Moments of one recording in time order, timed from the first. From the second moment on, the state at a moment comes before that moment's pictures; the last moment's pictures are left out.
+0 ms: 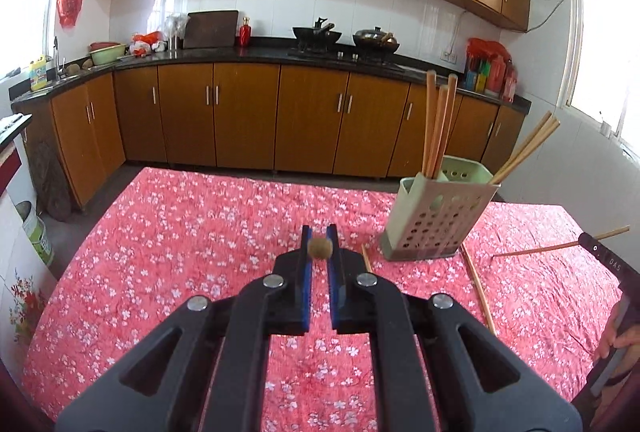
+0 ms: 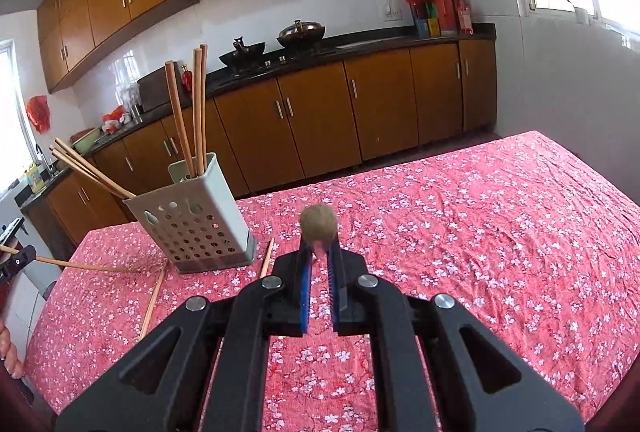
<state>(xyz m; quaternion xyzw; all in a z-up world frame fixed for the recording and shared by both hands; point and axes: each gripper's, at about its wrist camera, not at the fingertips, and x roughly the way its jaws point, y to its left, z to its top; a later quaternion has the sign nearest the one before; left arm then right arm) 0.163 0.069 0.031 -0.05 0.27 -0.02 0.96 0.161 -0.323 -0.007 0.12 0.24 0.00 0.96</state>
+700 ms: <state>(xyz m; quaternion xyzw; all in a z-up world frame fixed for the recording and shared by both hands) 0.155 0.035 0.094 -0.05 0.20 -0.08 0.97 0.158 -0.291 0.056 0.12 0.17 0.07 0.98</state>
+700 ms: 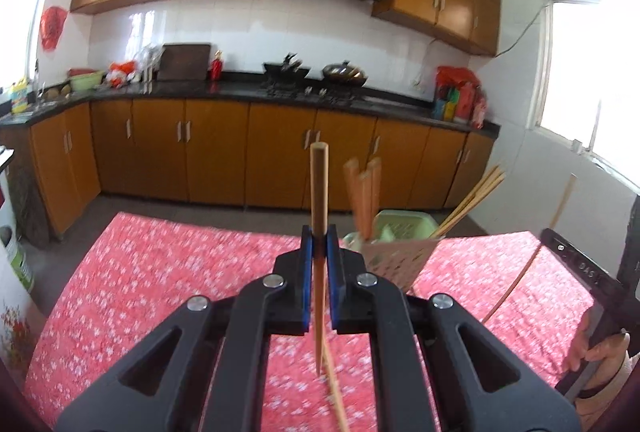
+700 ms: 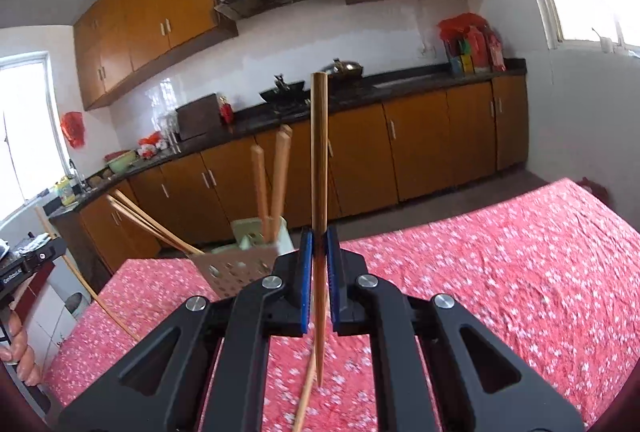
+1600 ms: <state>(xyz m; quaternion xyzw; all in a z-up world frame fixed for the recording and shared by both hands) 0.277 -0.029 0.141 -0.10 0.12 -0.07 0.99 0.251 -0.236 0.092 0.12 0.07 0.08 0.99</state>
